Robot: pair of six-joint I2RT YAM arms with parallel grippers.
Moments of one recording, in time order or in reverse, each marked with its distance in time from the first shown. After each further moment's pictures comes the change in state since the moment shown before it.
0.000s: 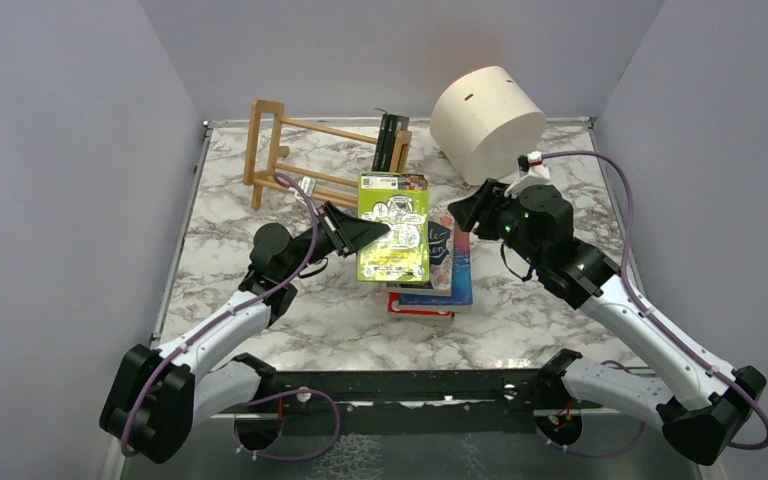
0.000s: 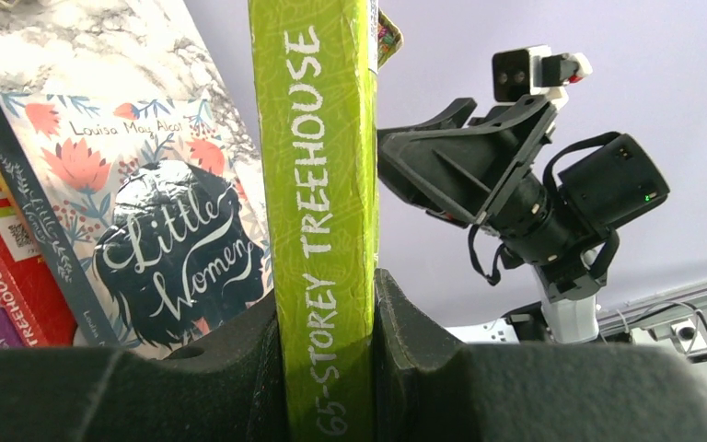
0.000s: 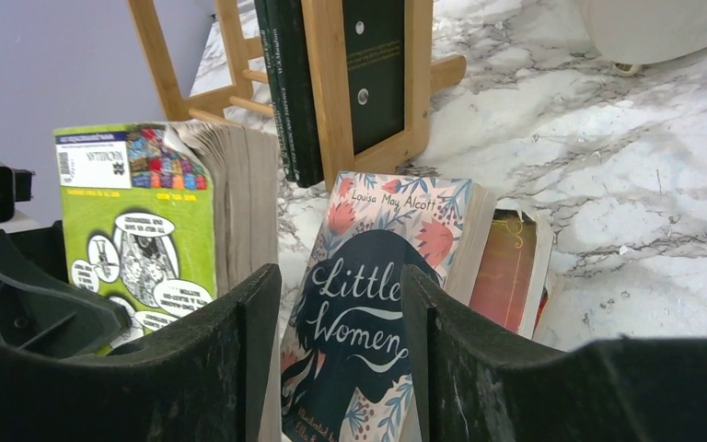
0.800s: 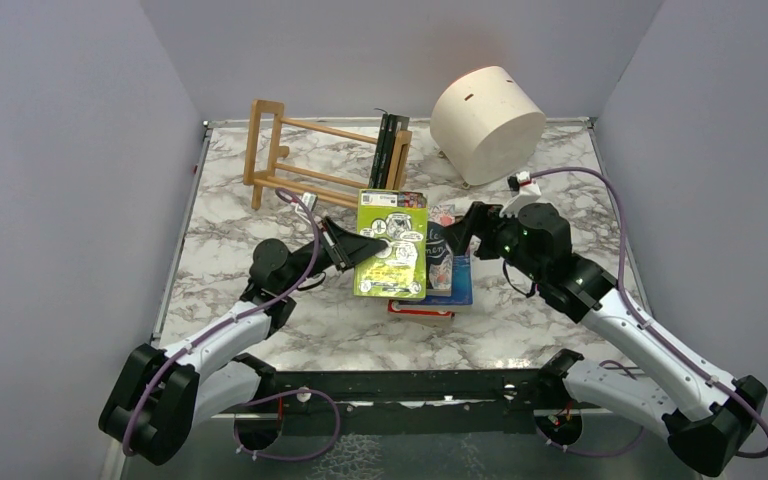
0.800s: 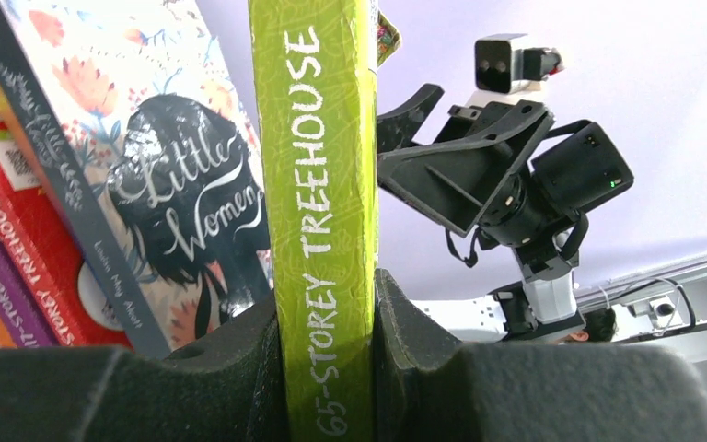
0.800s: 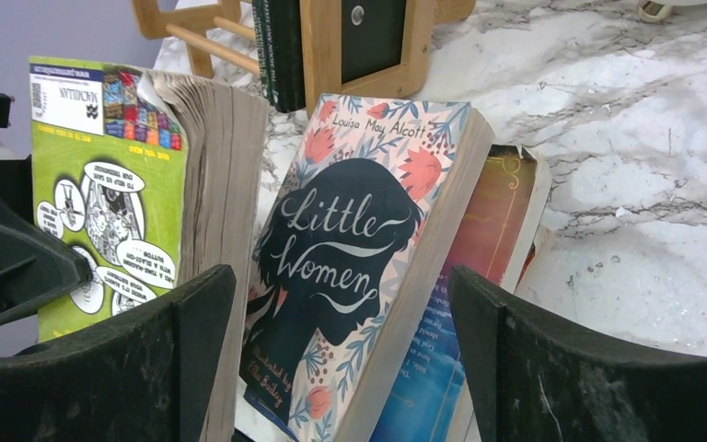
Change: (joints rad) left arm 0.000 -0.008 -0.130 0.125 0.044 -0.060; right arm 0.005 -0.084 -0.150 0.017 -0.094 -0.080
